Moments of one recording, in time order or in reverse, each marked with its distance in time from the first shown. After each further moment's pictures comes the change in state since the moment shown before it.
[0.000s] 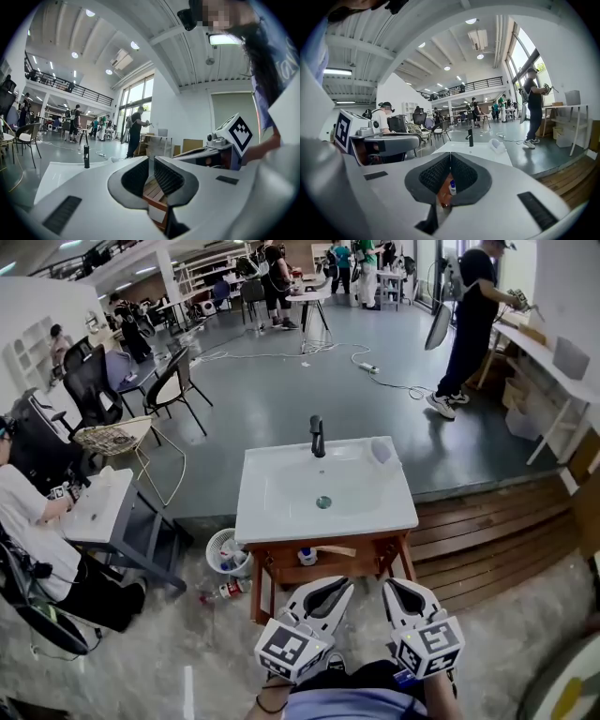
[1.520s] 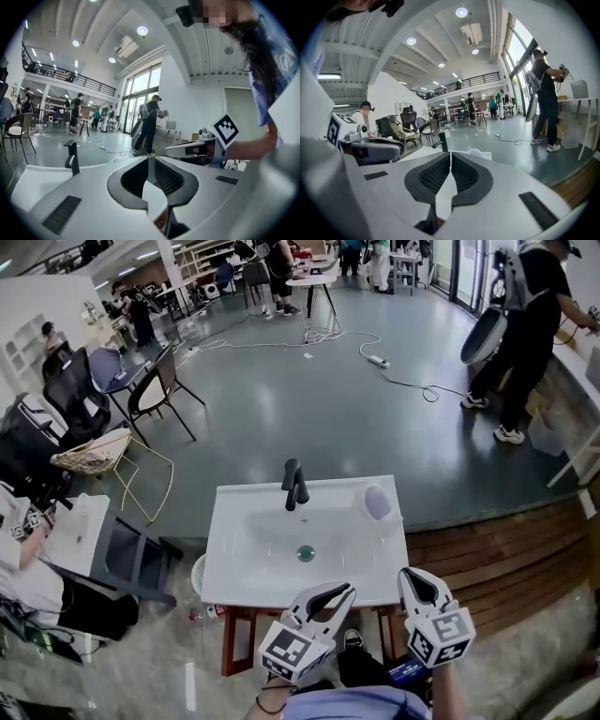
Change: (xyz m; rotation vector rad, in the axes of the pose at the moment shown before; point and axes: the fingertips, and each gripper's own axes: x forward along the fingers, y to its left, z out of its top) left arm 0.241 0.136 -0.011 -0.041 0.108 0.012; right arm 0.186 -0.245 0.059 0.041 0.024 -0.013
